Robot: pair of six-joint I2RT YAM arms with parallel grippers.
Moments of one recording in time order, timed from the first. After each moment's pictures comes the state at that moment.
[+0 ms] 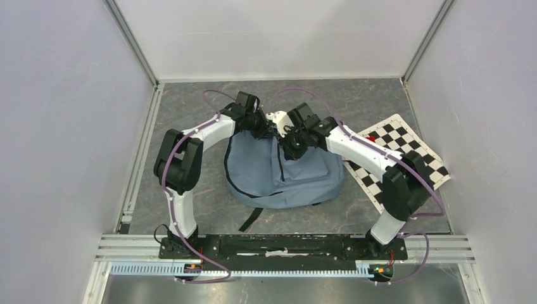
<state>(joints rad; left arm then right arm) -0.44 1.97 1.40 -0.29 0.35 -0.93 0.67 1.69 1.32 -0.62 -0.27 -0.14</state>
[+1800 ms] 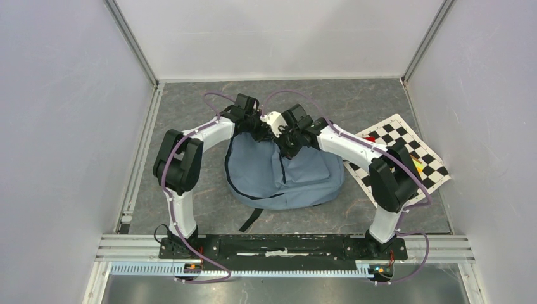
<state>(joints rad) -0.43 1.96 1.36 -0.25 0.40 -0.95 0.68 1.80 1.35 -0.51 -0.22 -0.22</state>
